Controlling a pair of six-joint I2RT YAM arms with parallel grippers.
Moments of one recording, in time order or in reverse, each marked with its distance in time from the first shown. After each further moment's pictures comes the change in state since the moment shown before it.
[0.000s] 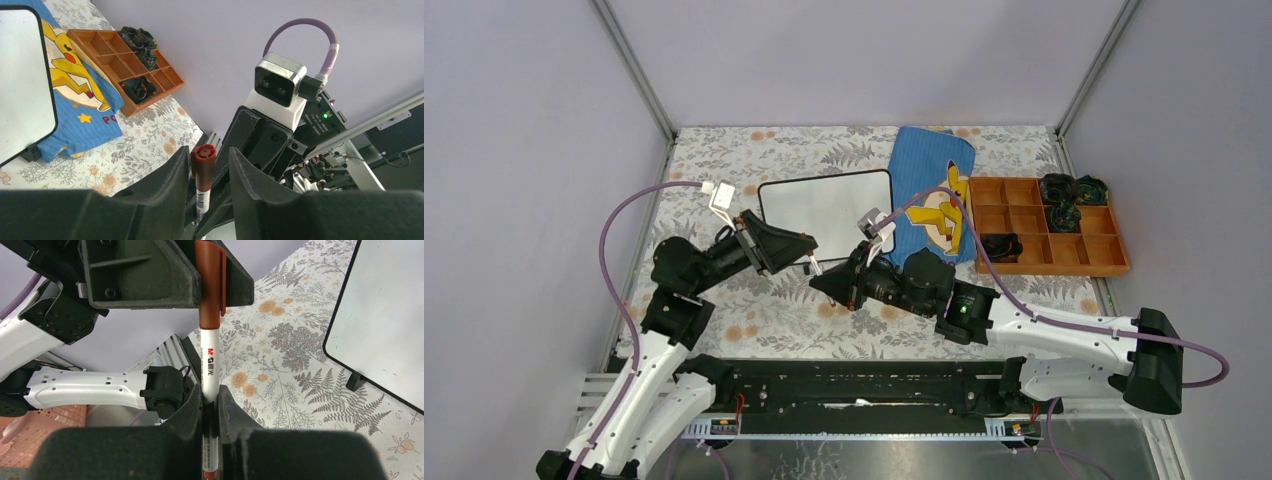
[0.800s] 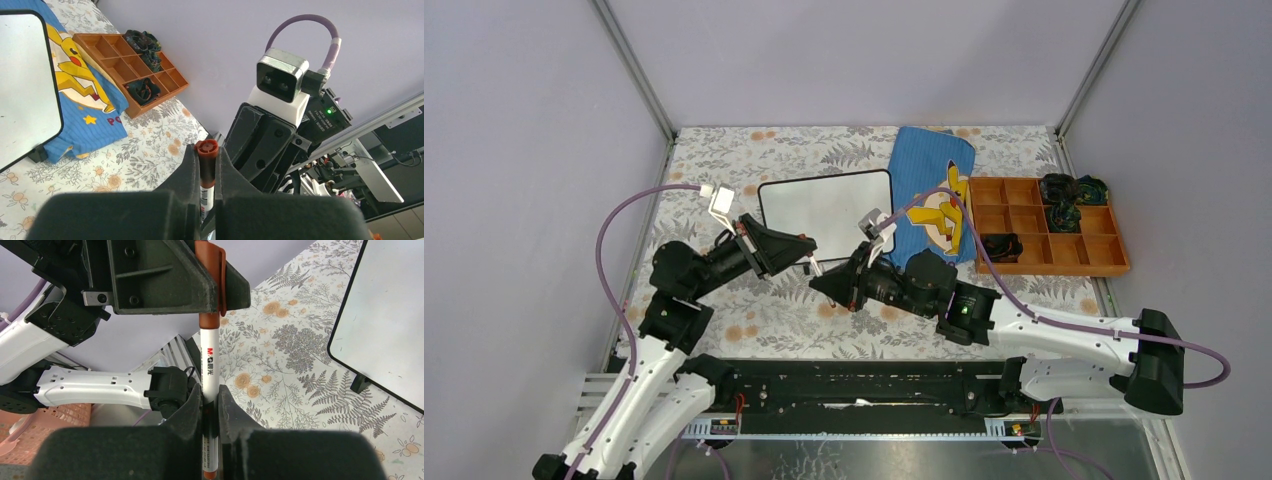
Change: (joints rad) left arm -0.032 -0.028 0.001 -0.033 -0.029 0.040; right arm 0.000 -0.008 -0.003 0.008 -0.006 0.003
